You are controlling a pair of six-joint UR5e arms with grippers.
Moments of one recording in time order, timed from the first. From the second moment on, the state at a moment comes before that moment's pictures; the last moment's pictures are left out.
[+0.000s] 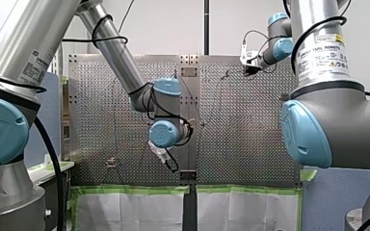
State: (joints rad) left arm -0.85 -1.94 -2.16 -2.16 -2.20 -2.22; right arm 1.73 -1.22 1.24 0.10 1.10 1.62
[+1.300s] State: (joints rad) left arm -0.51 -1.94 -2.51 -1.98 -2.14 -1.90; right arm 1.74 -1.22 1.24 0.10 1.10 1.63
